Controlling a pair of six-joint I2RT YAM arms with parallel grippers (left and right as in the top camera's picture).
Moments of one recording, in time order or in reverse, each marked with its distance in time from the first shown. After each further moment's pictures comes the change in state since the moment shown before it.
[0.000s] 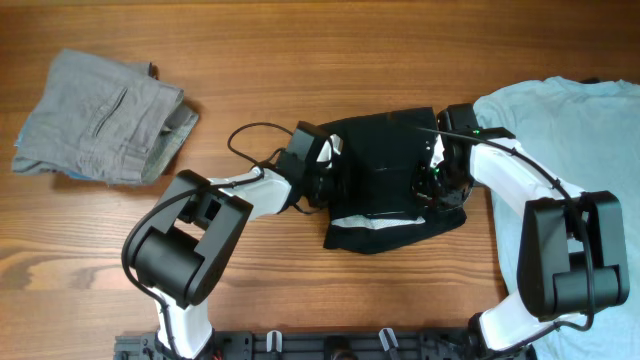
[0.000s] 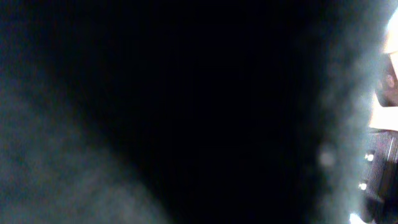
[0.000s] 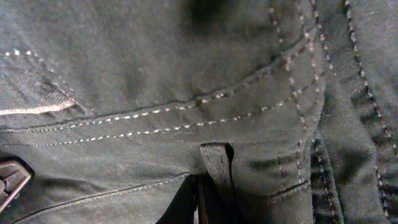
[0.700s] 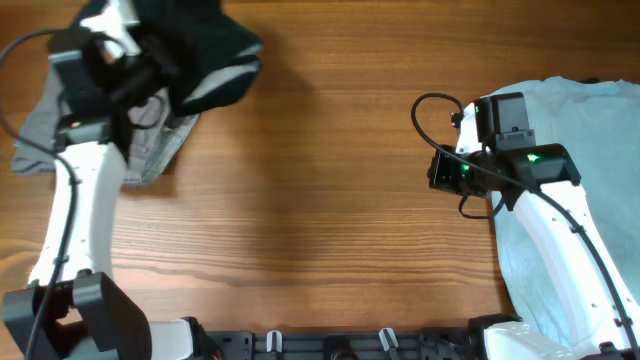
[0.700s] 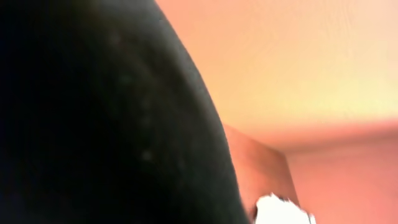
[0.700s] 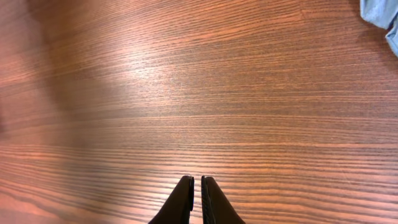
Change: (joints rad) left arm 0.755 -0.413 0.291 -0.151 0.029 0.229; right arm 0.006 -0.457 0.079 -0.168 0.018 -0.065
